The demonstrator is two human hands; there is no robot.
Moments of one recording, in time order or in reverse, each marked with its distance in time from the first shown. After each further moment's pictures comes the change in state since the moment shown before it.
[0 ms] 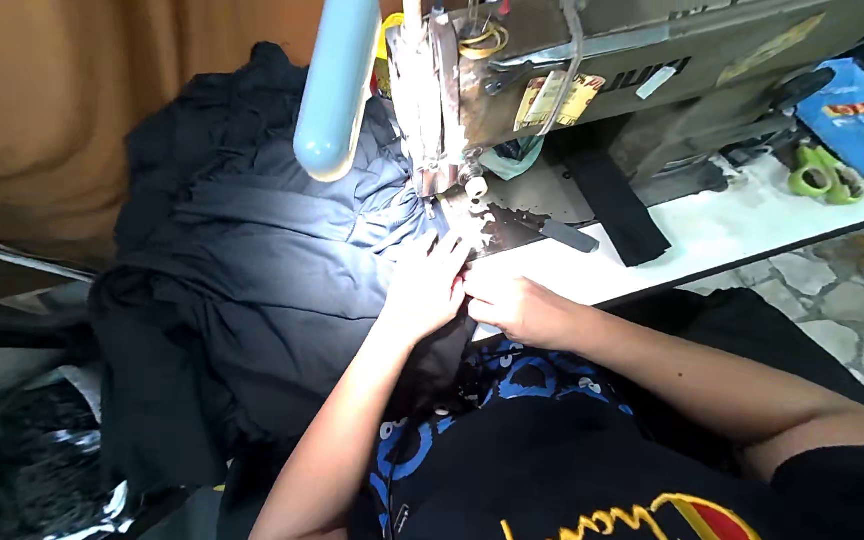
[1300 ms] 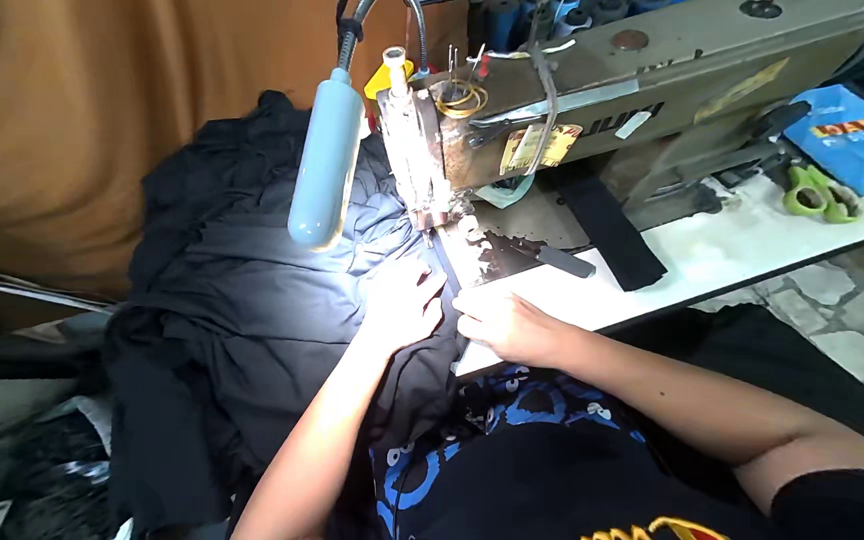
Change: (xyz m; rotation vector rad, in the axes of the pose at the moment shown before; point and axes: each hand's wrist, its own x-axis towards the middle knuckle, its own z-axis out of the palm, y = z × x) left_hand 0.000 -0.048 0.006 0.078 0.074 0.119; right_hand 0.012 0.009 0.006 -0.024 -0.013 0.075
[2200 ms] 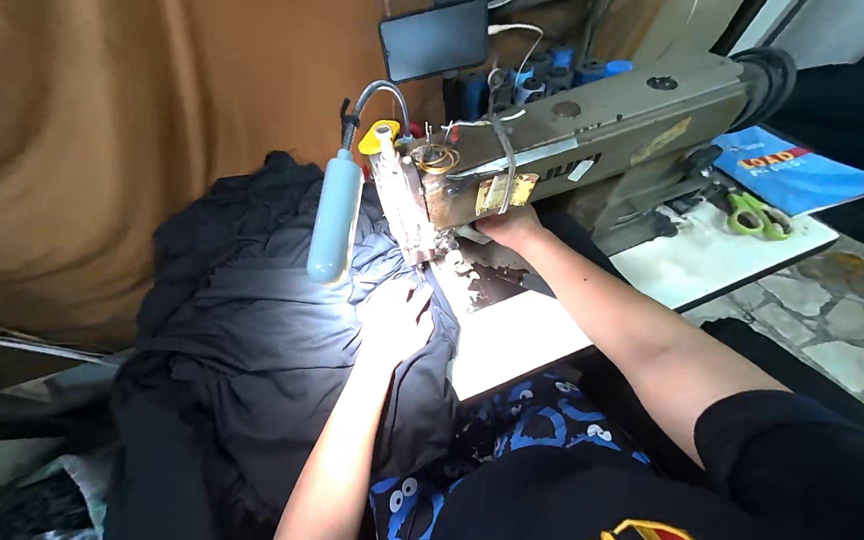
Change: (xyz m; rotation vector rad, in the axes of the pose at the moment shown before) left_hand 0.017 -0.005 0.000 0.094 -0.087 -0.193; right_hand 0.067 0.144 -0.042 0.105 0.142 1.061
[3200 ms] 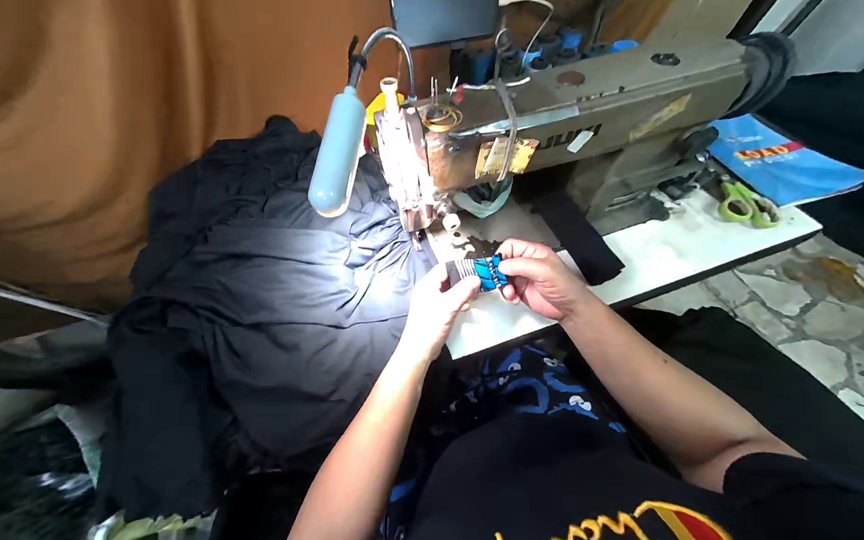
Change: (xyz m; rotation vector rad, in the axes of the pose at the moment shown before) left_hand -0.008 0.103 -0.040 -1.433 0.077 -0.528; right_hand -0.160 -0.007 -0.026 1.221 -0.373 0.007
